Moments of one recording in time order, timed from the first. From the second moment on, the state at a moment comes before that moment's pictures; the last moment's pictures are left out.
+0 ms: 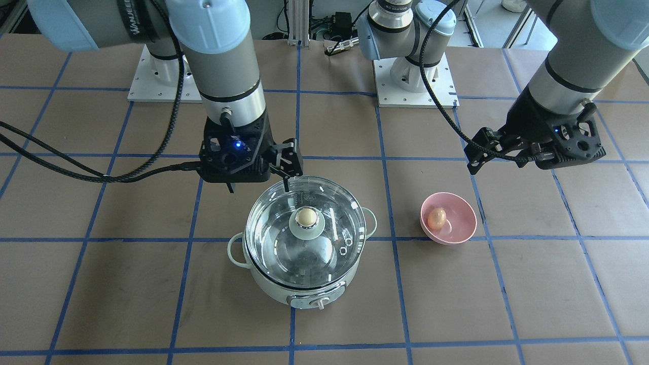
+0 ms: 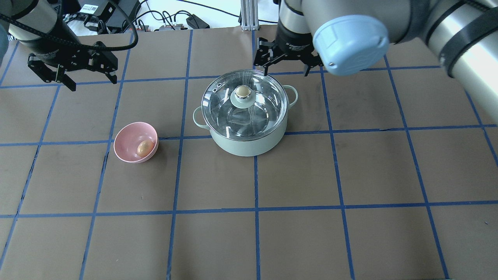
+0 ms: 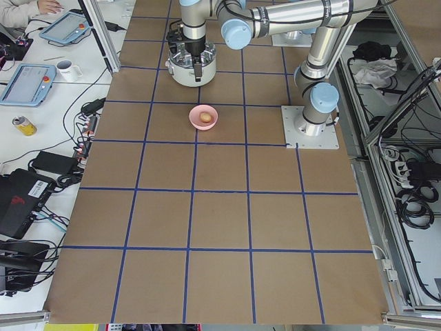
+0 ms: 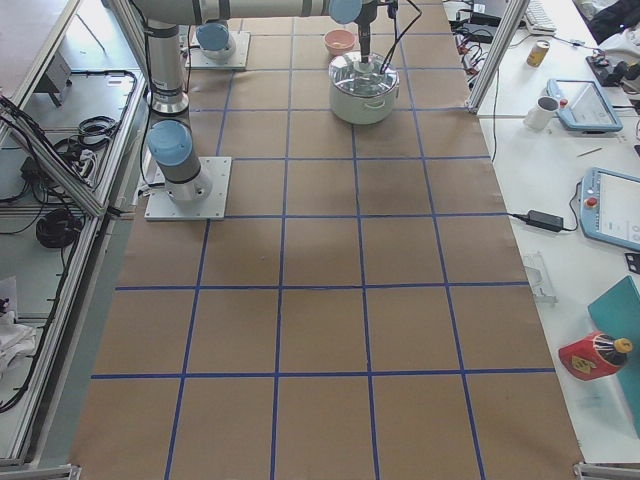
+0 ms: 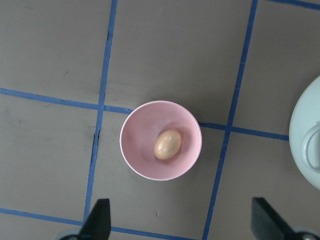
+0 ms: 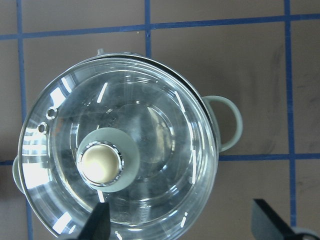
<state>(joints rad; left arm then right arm) -1.36 -1.63 -1.59 -1.48 1.57 0.03 1.87 -1.31 1.45 -1.86 -1.54 0.33</state>
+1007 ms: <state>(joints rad) -1.34 -1.80 -1.74 -1.37 1.57 0.02 1.97 -1.15 1.44 -2.00 -1.54 0.40</state>
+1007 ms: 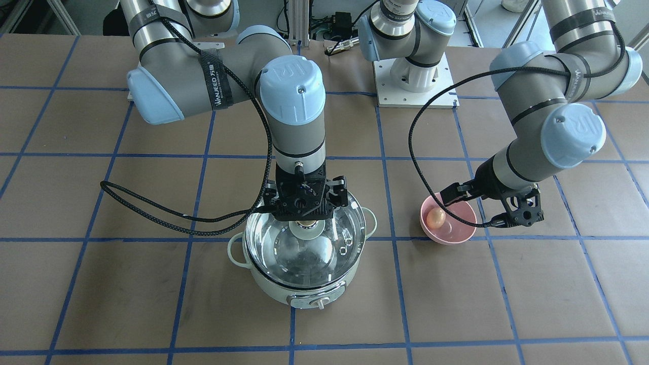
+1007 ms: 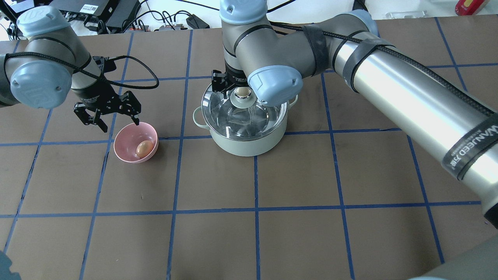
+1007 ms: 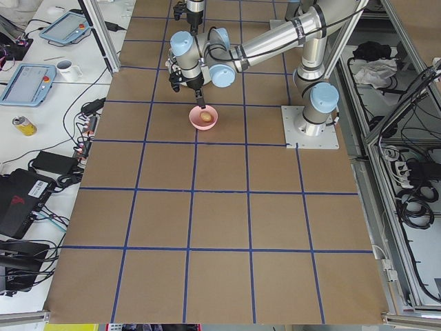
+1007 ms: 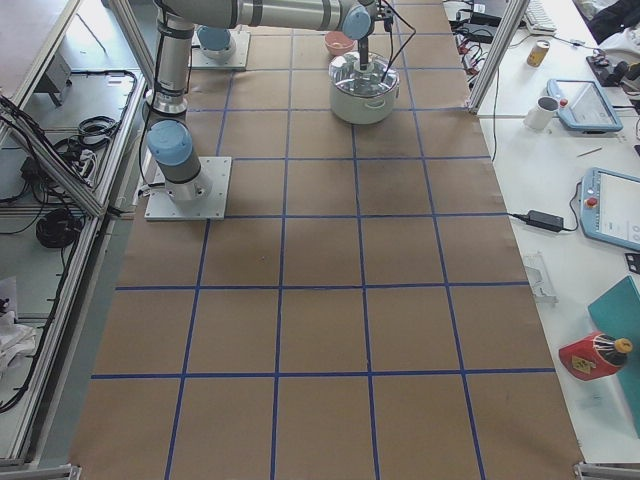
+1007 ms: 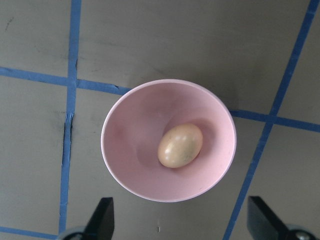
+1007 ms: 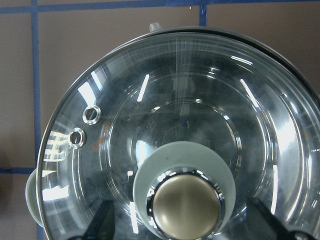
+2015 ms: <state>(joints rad) -1.34 -1.92 -1.80 -1.26 1.58 0.02 1.96 -1.19 1.42 -1.96 -1.53 0.37</state>
